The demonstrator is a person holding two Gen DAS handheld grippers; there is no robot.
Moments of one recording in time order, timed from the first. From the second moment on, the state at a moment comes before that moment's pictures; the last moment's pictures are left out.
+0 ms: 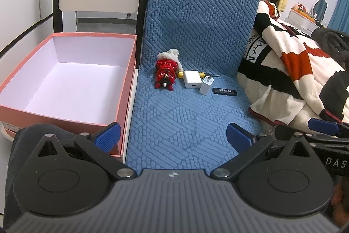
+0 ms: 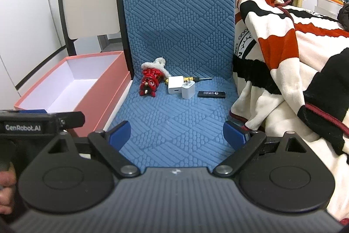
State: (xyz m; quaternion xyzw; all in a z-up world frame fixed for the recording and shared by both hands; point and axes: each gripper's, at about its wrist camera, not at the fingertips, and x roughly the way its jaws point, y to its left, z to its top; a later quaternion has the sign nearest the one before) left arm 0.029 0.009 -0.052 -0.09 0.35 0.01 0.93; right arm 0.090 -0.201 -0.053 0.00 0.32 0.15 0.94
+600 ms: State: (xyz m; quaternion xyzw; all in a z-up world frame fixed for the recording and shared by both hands) left arm 0.067 0.019 -0.076 -0.08 0.37 0.01 0.92; right arm 0.126 -0.199 -0.061 0.03 0.32 0.12 0.94
